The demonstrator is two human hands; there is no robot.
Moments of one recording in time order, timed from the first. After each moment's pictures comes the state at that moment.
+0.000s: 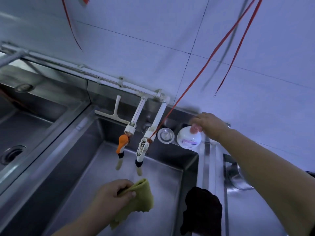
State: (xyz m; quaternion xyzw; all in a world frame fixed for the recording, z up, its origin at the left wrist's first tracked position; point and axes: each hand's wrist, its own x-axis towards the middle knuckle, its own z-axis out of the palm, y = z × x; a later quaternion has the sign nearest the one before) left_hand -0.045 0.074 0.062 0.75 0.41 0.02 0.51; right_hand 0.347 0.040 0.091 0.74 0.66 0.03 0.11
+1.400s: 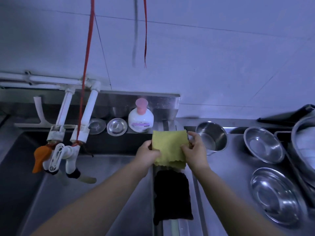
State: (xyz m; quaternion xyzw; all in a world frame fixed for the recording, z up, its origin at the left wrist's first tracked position) left_hand 0.215 0.011 -0.028 0.58 0.40 0.00 0.71; right_hand 0.303 -0.125 -0.016 0.84 0.07 -0.16 -0.52
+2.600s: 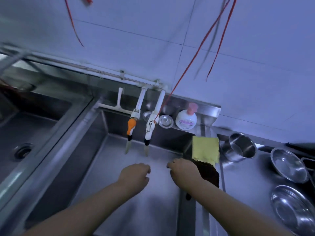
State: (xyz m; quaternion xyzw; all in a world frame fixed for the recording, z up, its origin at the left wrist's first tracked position) left_hand -0.042 0.057 0.013 0.94 0.26 -0.12 0.19; right_hand 0.109 -0.067 0.029 0.81 0.58 -0.10 0.07
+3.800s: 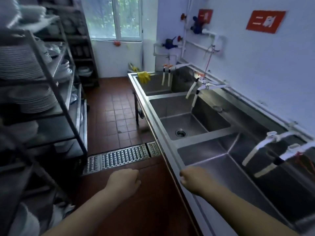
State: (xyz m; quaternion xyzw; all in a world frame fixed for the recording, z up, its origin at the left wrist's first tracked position) left_hand -0.852 0.337 0.103 0.68 0.73 -0.04 0.08; right_hand -0.620 0.432 0.094 0.48 0.87 -0.08 0.10
